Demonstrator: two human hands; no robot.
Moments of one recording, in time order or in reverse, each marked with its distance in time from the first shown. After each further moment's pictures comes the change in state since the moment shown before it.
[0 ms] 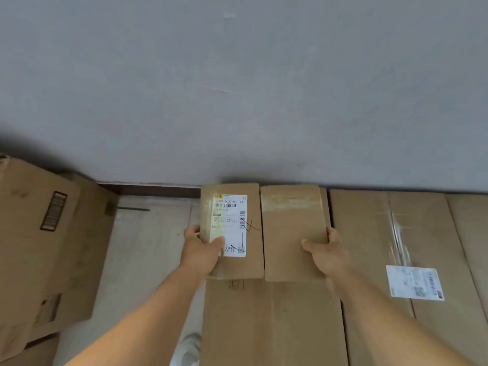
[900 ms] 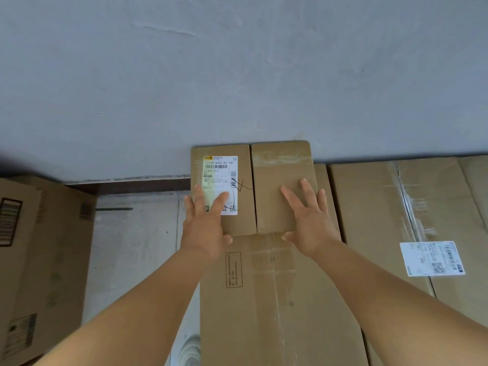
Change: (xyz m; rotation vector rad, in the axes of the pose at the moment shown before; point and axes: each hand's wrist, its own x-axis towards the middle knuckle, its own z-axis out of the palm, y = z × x) left_hand 0.056 0.003 0.034 1.024 -0.116 0.472; right_hand 0.052 0.009 0.034 -1.020 -0.088 -0.417
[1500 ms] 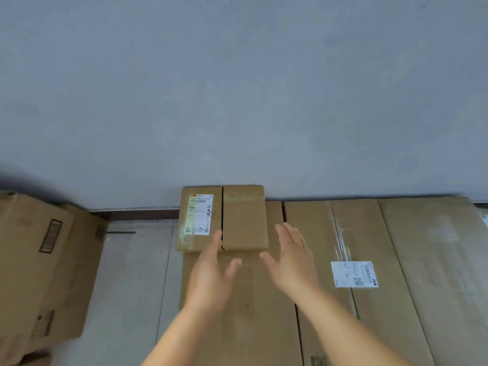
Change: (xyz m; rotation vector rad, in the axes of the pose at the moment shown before) left_hand -0.185 0.127 -0.051 -0.622 0.161 -0.004; right_hand -0.148 0.023 -0.106 0.258 0.135 -0.027
